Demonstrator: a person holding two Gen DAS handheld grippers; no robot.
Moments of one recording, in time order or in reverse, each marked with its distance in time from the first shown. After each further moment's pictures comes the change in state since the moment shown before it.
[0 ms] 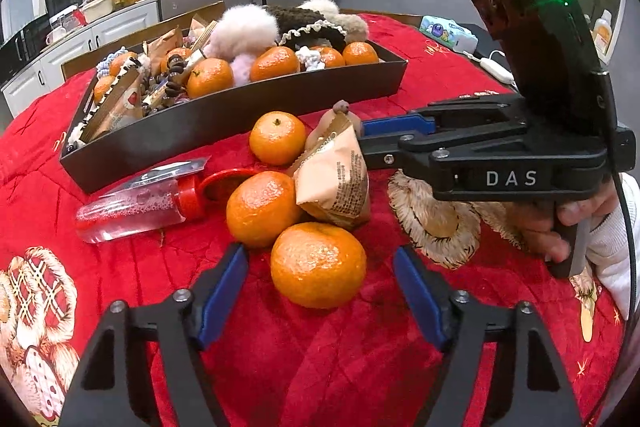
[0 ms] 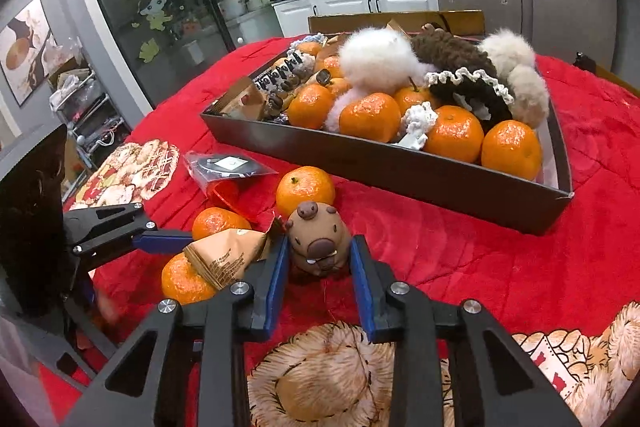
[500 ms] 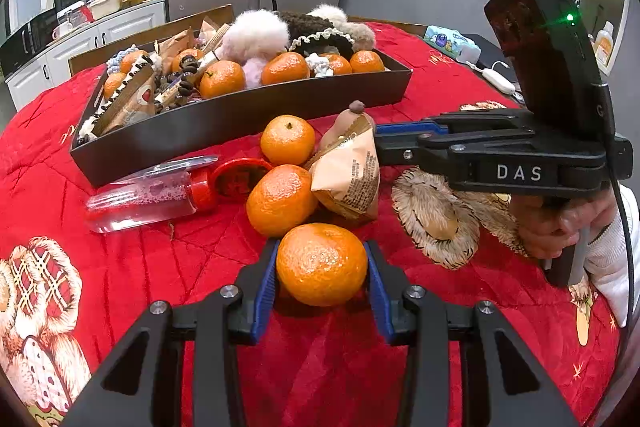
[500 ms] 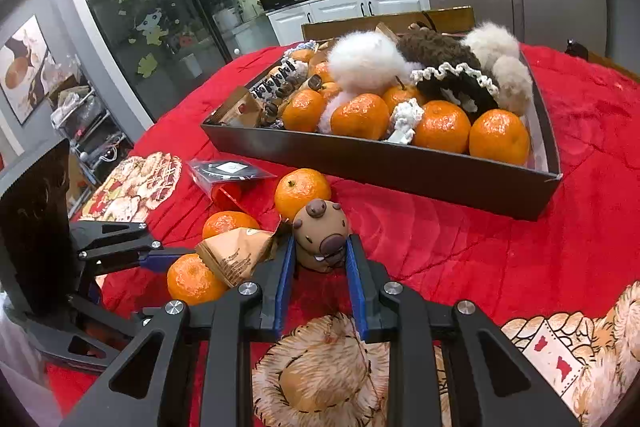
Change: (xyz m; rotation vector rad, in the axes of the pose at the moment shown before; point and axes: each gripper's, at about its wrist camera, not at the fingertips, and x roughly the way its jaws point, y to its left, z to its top) left arm -0.005 0.004 -0.004 -0.022 -0.023 -0.003; right arm -0.008 -0.005 -0.004 0.048 -0.030 0.011
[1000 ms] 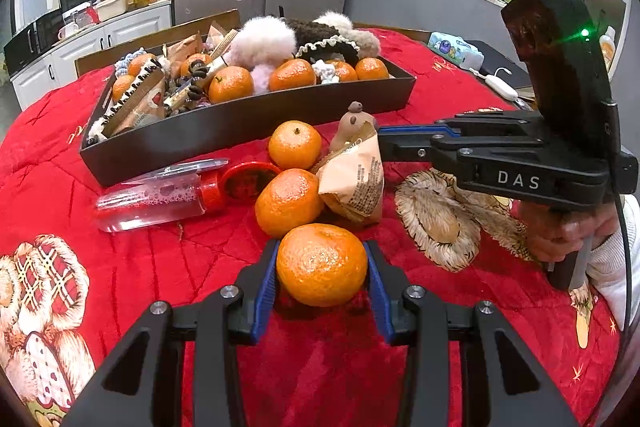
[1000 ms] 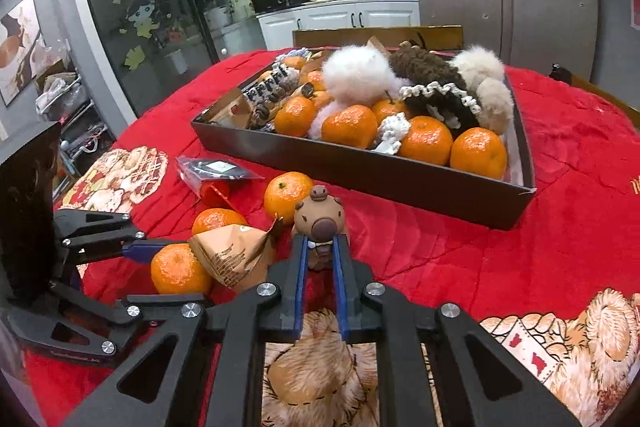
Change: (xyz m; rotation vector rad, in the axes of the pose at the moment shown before) left arm -0.006 0.003 -0.002 -0.010 -0.023 0.012; right arm -0.008 0.006 -0.003 -0.053 -0.025 -0.093
